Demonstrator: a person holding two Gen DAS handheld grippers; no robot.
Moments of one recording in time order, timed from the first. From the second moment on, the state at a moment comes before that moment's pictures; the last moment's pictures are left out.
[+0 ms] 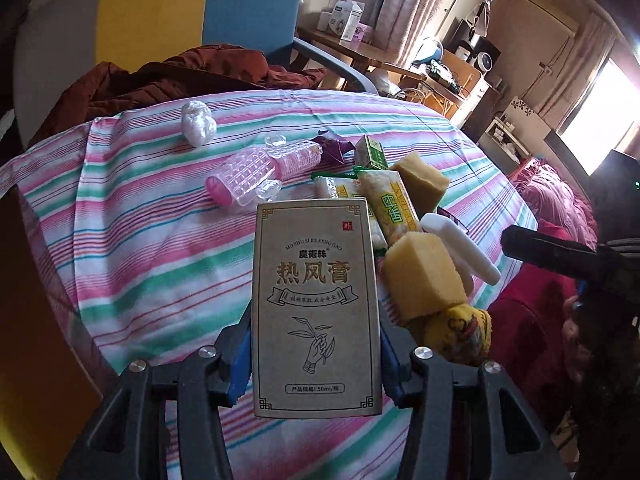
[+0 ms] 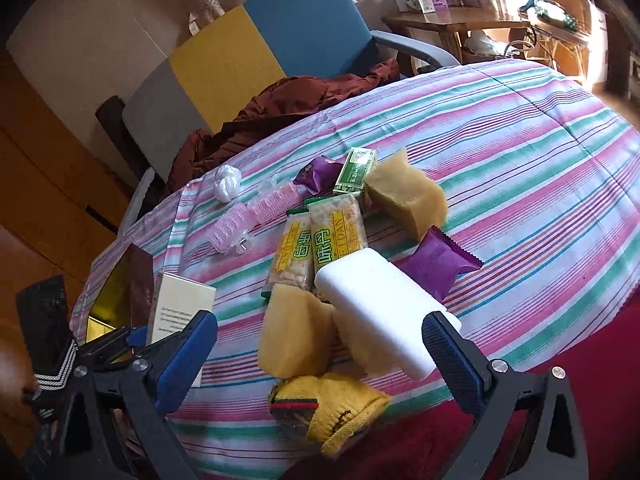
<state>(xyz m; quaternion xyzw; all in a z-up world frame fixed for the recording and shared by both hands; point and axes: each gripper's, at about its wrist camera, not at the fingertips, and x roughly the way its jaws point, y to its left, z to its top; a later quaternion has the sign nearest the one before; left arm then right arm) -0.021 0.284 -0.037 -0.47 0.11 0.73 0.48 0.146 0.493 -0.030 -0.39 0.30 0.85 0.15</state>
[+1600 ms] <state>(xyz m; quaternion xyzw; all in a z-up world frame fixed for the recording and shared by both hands) -0.073 -0.014 -0.023 -0.47 -0.06 0.85 0.22 0.117 0.419 -0.072 -0.59 0.11 0.78 0.17</state>
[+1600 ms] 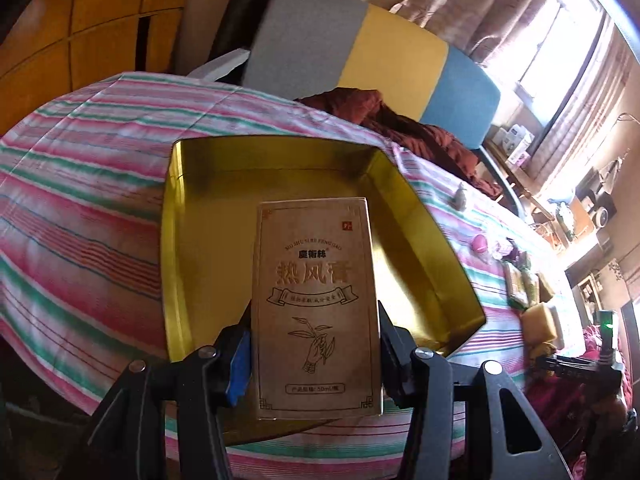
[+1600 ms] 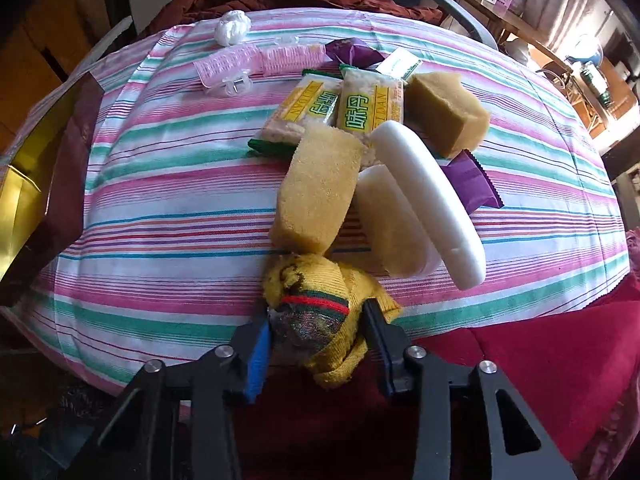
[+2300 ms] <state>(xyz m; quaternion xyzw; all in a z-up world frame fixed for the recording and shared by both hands) -0.073 -0.050 -0.032 -0.48 -0.06 0.87 0.13 -0.028 0.184 0.003 -0.48 0.07 0.86 -0.16</state>
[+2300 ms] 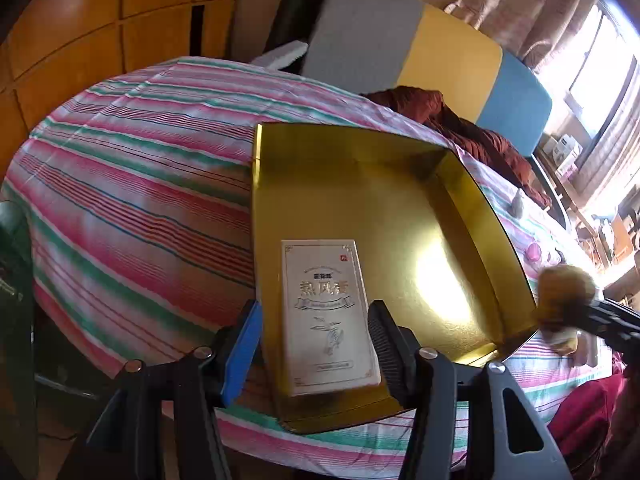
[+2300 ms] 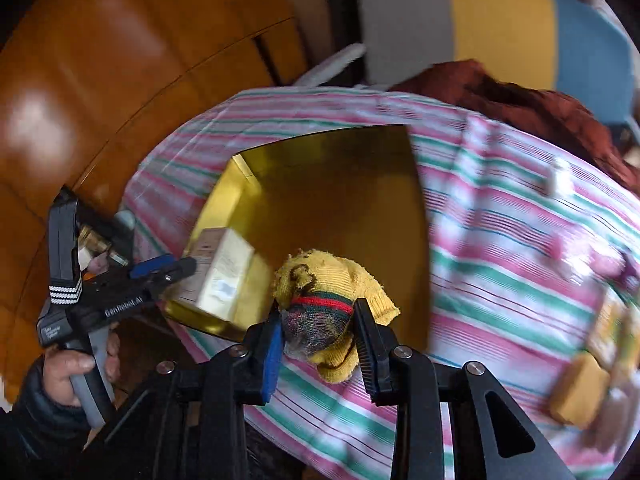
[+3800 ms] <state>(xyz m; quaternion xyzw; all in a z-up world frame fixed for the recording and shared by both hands) -0.018 0.062 -0.005 -0.41 0.08 0.89 0.19 0.035 0.252 -0.019 -0.40 0.05 0.92 0.02</state>
